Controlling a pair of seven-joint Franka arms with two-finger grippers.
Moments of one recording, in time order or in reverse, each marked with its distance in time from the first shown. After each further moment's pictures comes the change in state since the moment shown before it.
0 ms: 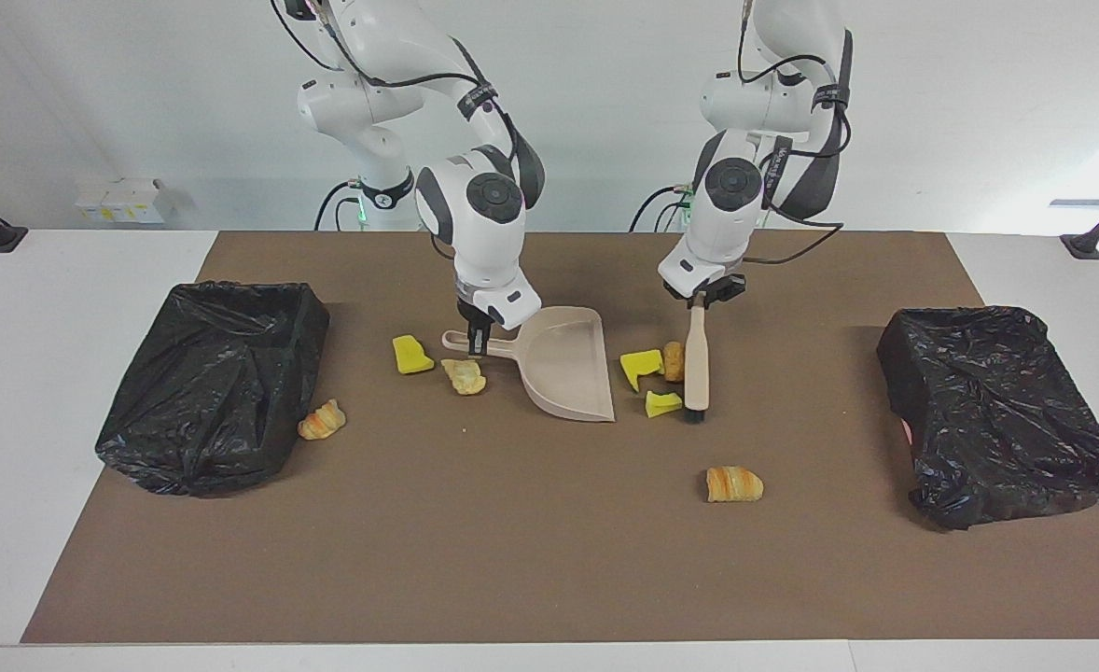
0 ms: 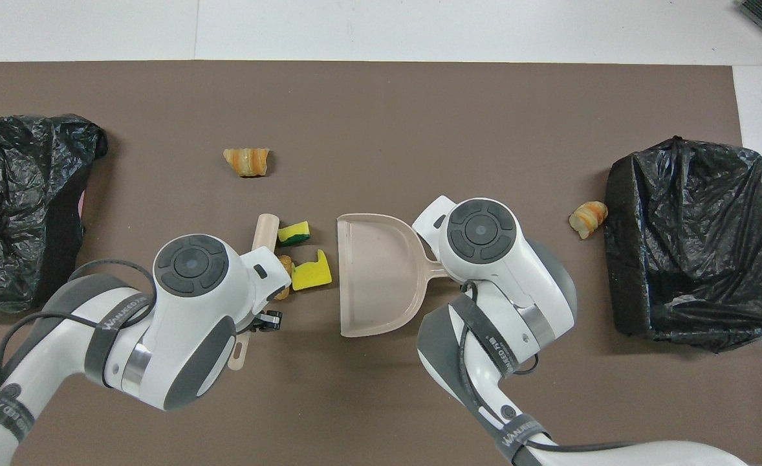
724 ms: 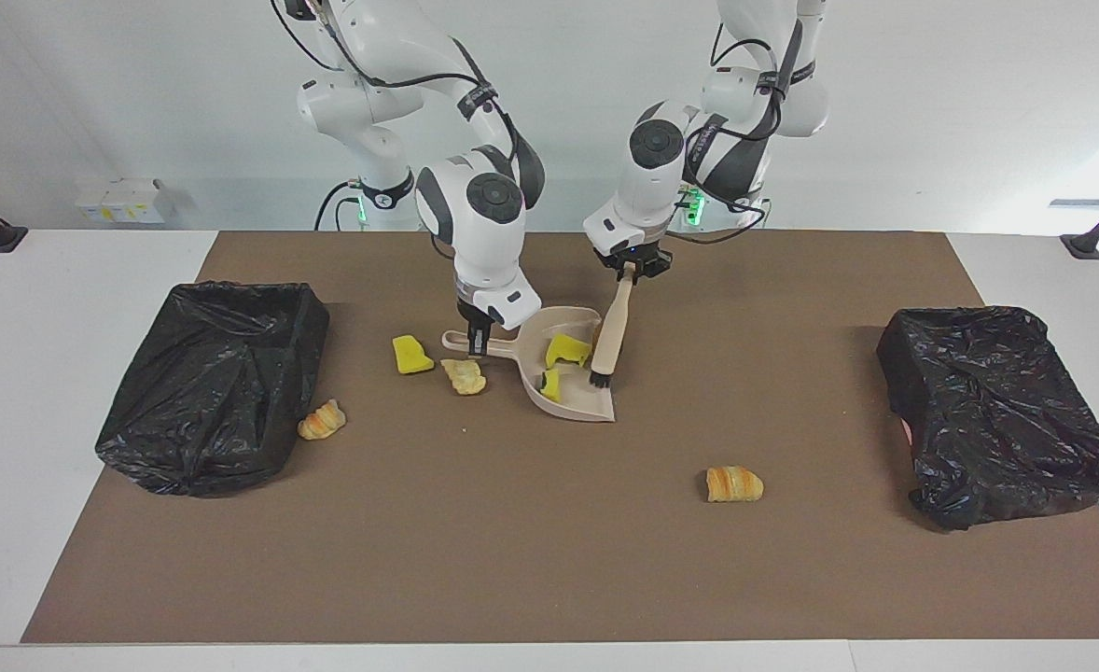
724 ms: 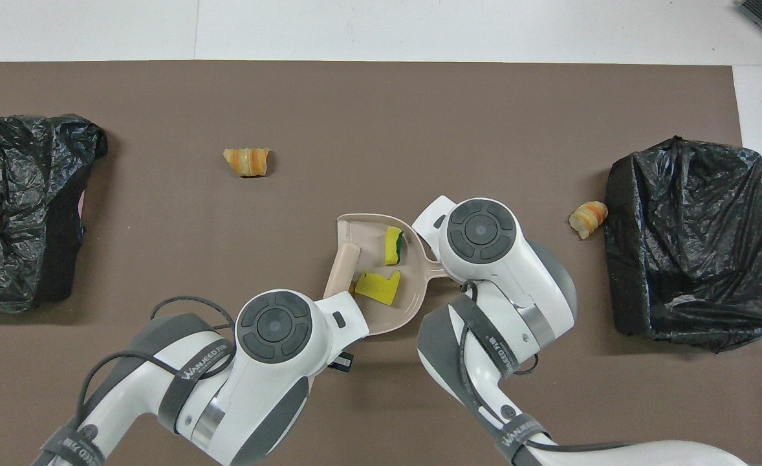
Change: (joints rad) left arm -0.208 -0.025 -0.001 0.004 -0.134 0.052 0.001; right arm 0.000 0.001 0.000 0.000 0.000 0.000 0.000
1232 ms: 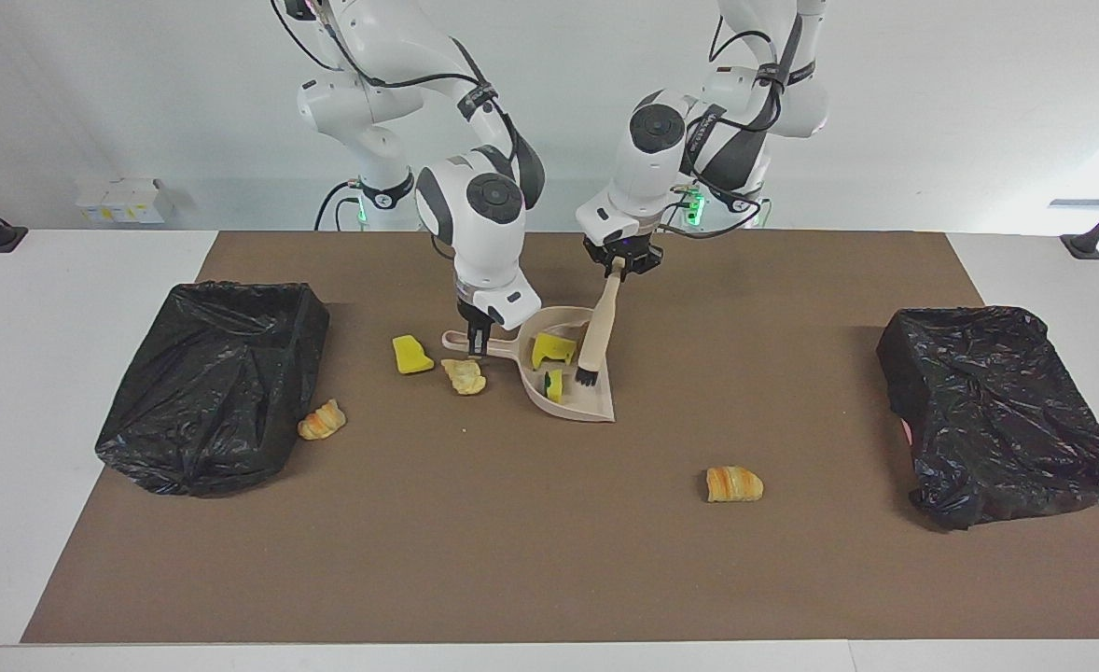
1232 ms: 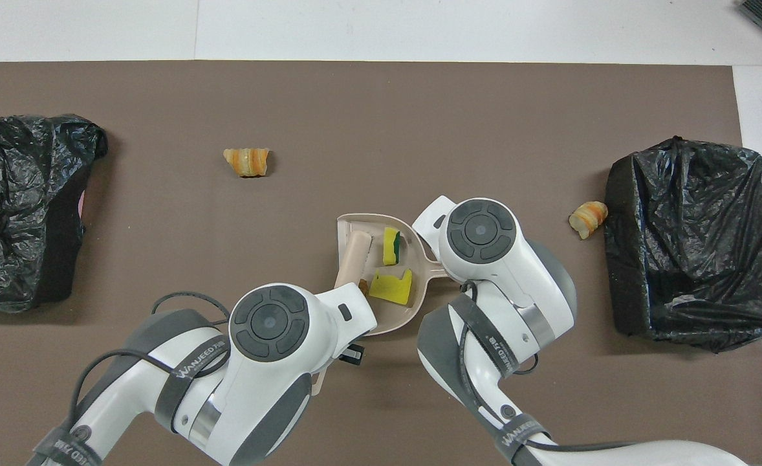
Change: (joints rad) left arm -0.003 0.004 0.007 0.054 -0.024 0.004 0.001; right arm 0.000 0.000 0.000 0.000 0.000 0.000 0.000
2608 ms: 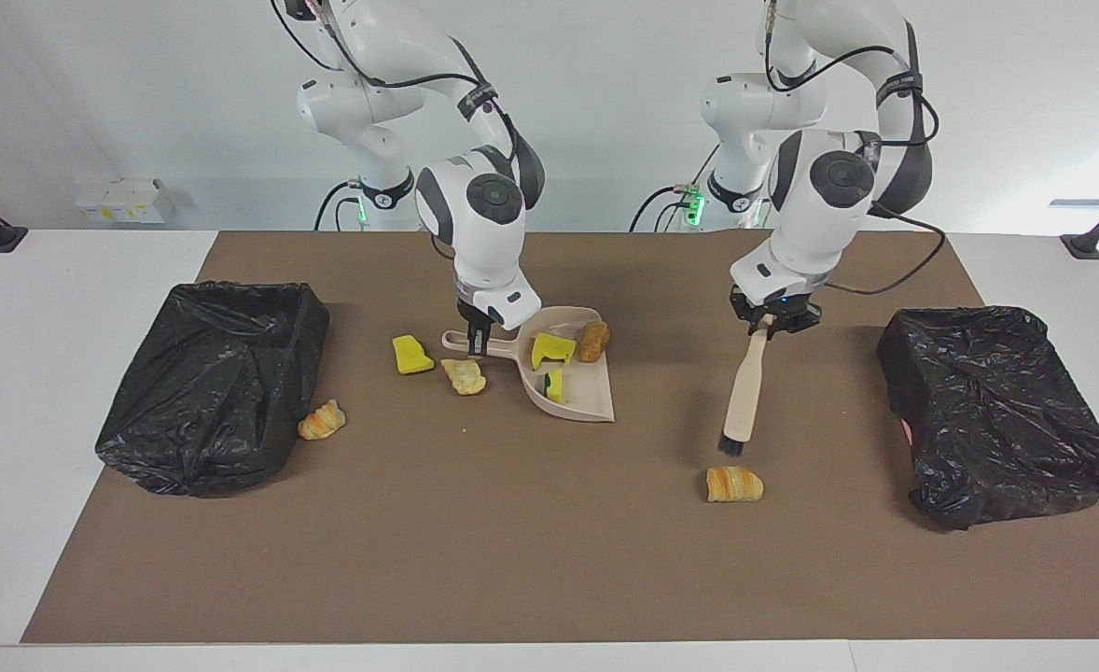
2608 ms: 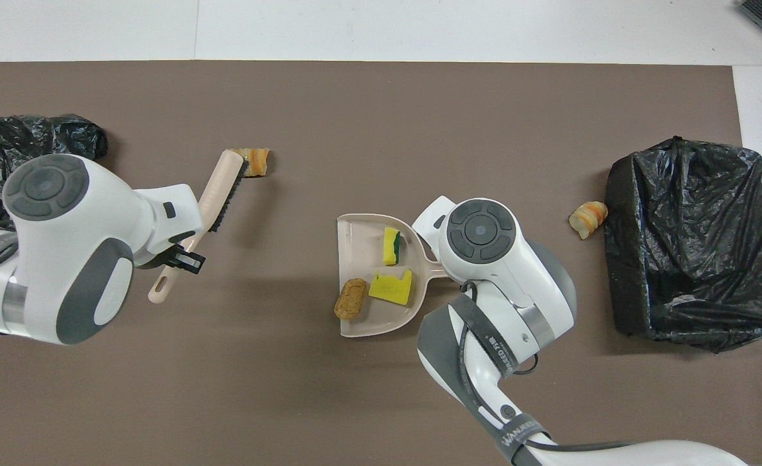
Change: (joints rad) left arm 0.454 0.092 0.032 0.140 0.234 -0.052 0.484; right arm 0.000 0.000 0.000 -0.001 0.000 0.000 0.000
